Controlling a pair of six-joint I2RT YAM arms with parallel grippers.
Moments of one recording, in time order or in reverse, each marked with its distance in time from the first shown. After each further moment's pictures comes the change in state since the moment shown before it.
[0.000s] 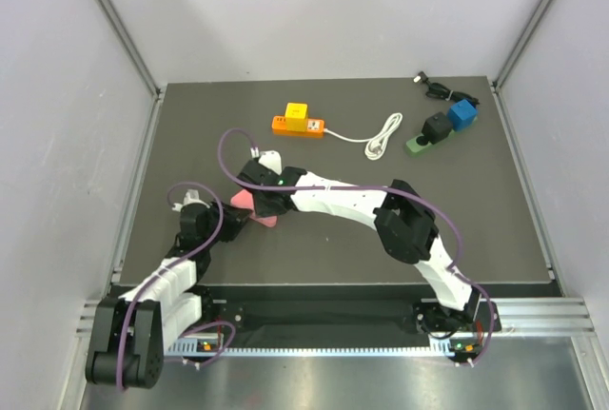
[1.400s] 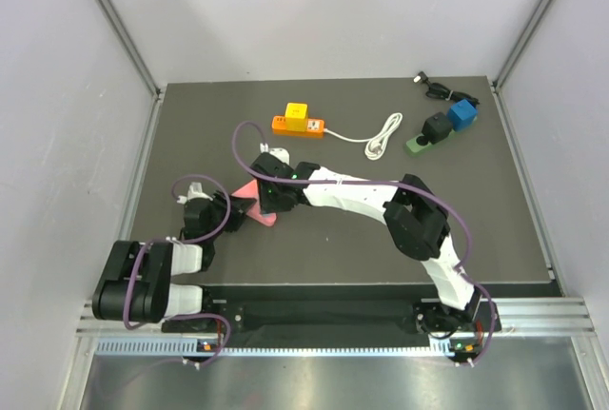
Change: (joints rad) left arm 0.005 0.364 -0.002 0.443 0.050 -0.035; right arm -0.059 -0.073 -0.132 0.126 -0.156 -0.003
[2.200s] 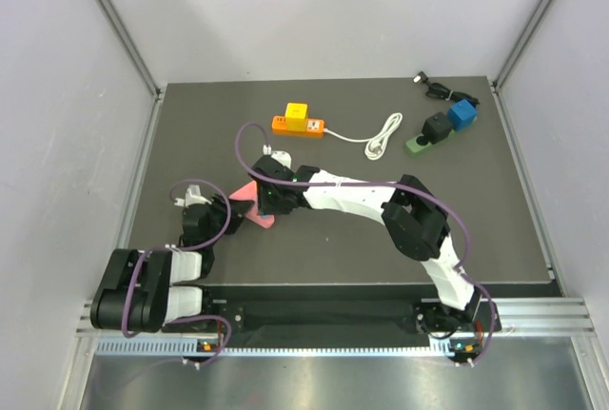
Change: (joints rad) left arm 0.000 -0.054 -0.057 0.055 -0.032 0.045; right arm 0.003 0.000 -0.035 0.061 -0.005 0.078
